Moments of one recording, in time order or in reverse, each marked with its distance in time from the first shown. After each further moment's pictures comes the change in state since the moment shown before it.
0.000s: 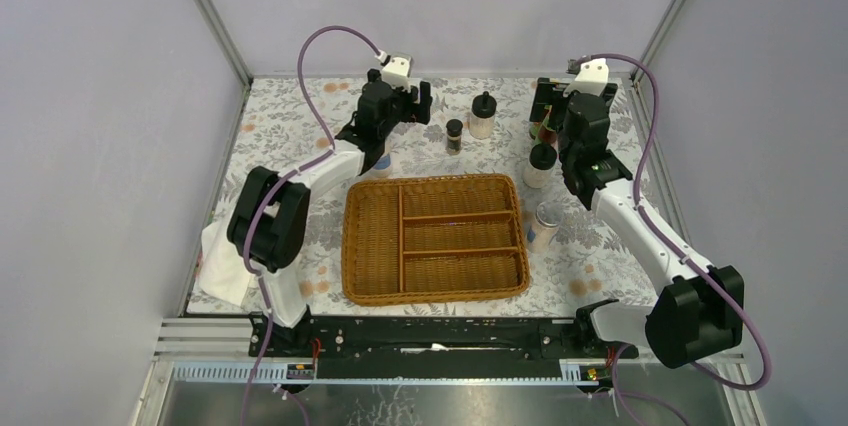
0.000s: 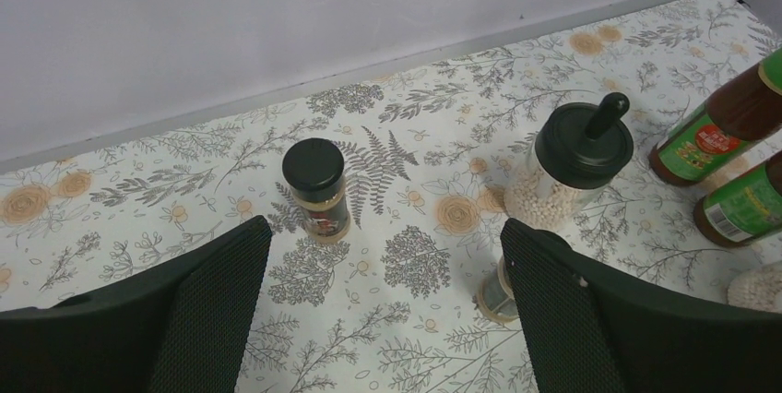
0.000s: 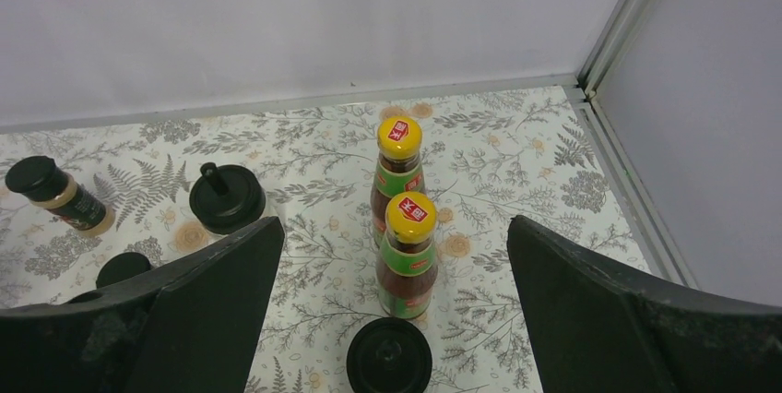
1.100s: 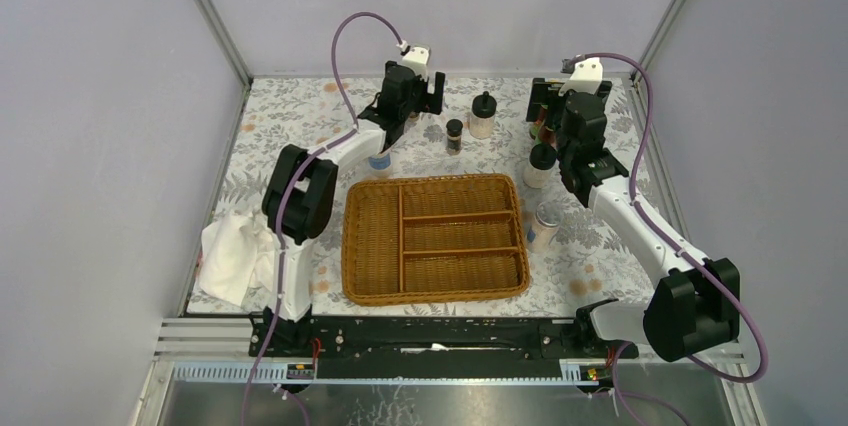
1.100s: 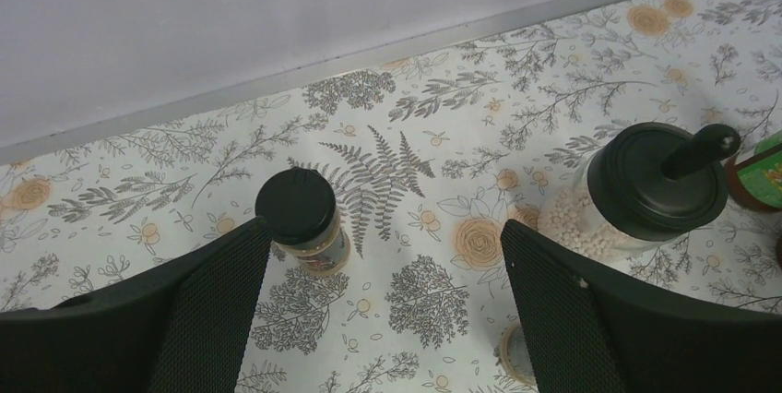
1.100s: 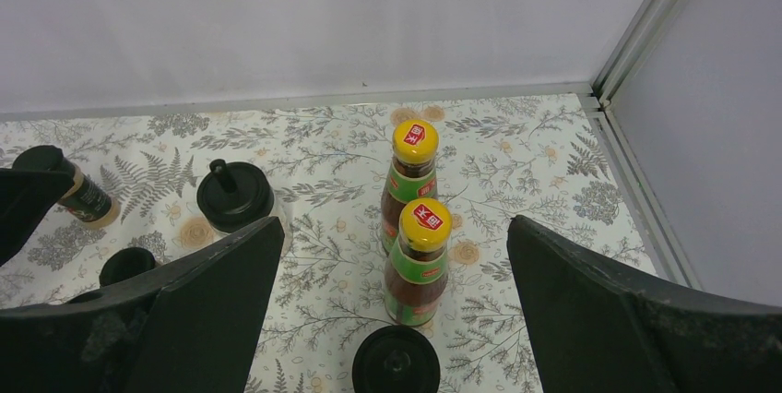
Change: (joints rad) left arm 0.001 0.269 0.319 -0.152 -0.050 0.008; right arm 0.000 0.024 0.000 0.037 -0.047 -0.023
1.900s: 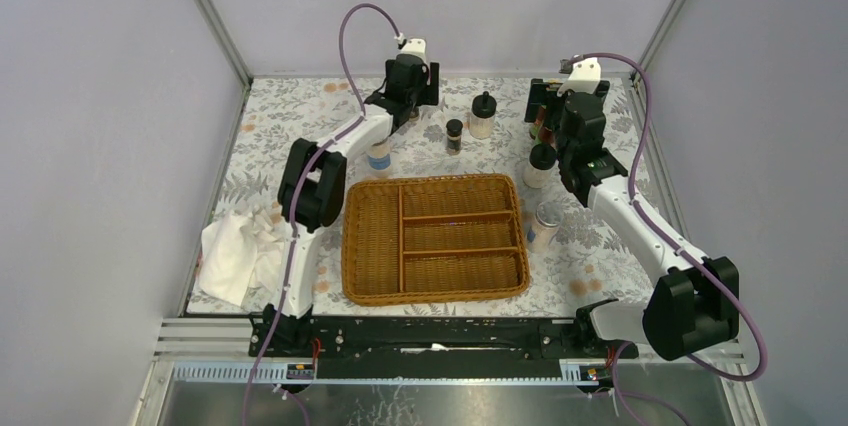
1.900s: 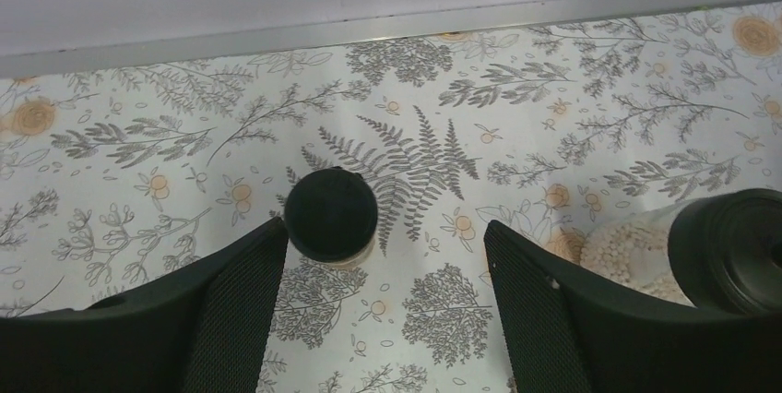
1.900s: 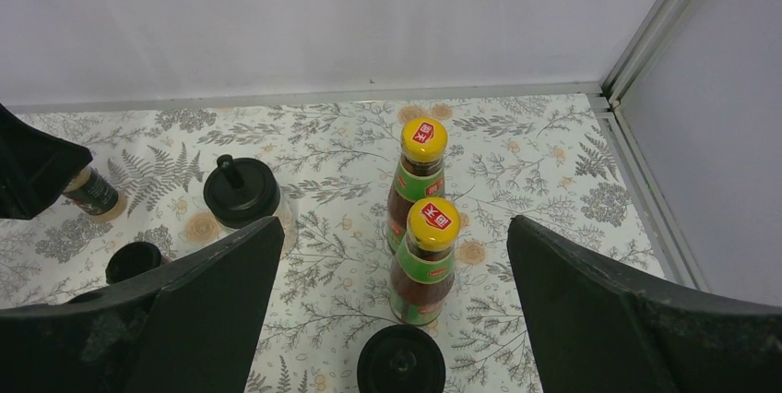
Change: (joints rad) left arm 0.017 0.165 0.287 -0.282 -0.115 -0.112; right arm 0.000 0.005 0.000 0.000 -0.018 0.000
